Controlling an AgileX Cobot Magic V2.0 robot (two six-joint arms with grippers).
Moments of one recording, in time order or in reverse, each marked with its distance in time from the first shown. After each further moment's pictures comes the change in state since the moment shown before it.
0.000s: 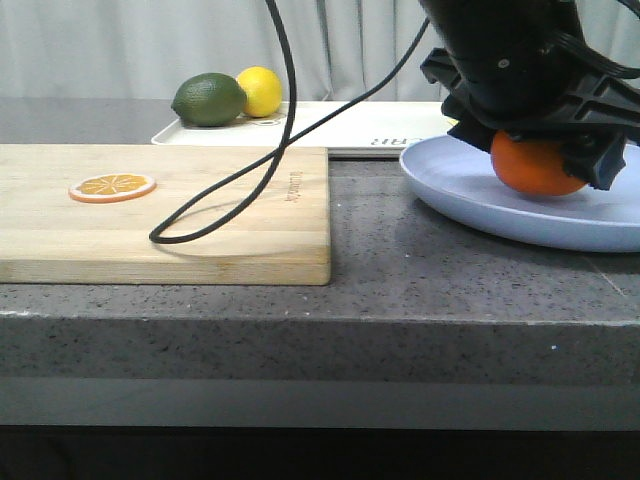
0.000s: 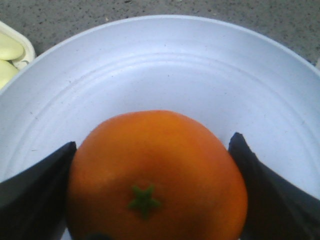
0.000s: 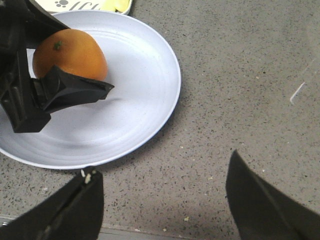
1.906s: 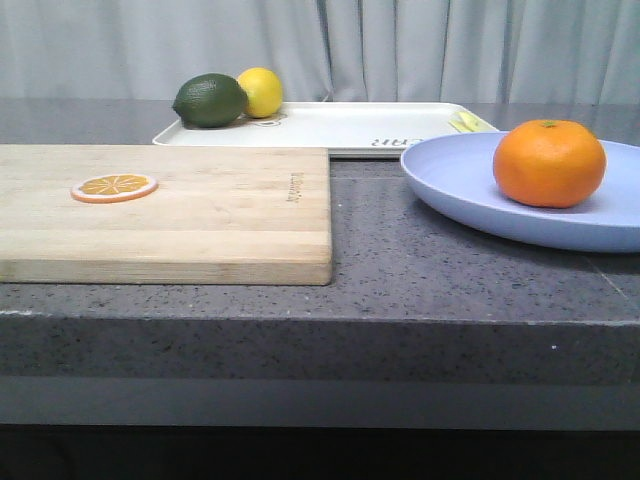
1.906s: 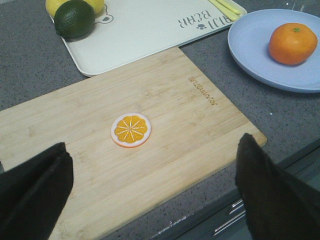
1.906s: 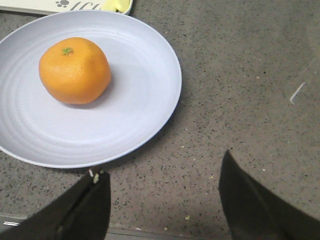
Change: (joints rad) left arm 0.391 -1.466 1.015 0.007 0.260 -0.052; right arm 0.000 0.000 0.000 0.000 0.002 0.000
